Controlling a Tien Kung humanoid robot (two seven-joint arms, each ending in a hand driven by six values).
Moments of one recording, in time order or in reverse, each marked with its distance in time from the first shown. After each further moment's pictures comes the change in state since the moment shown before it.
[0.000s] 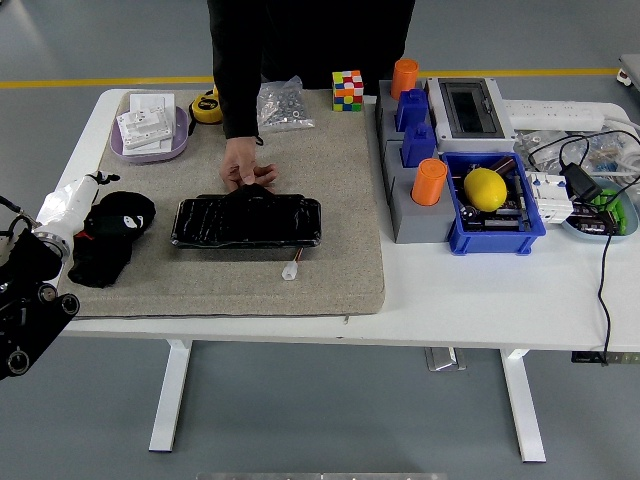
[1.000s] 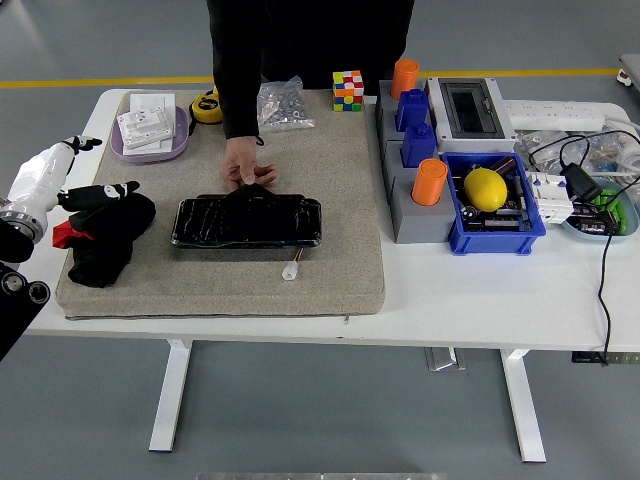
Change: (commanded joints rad) left arm 0.052 0.069 -0.111 -0.181 0.021 -0.035 0.014; right arm -0.001 0.001 -0.026 -0.013 0.014 0.008 -0.005
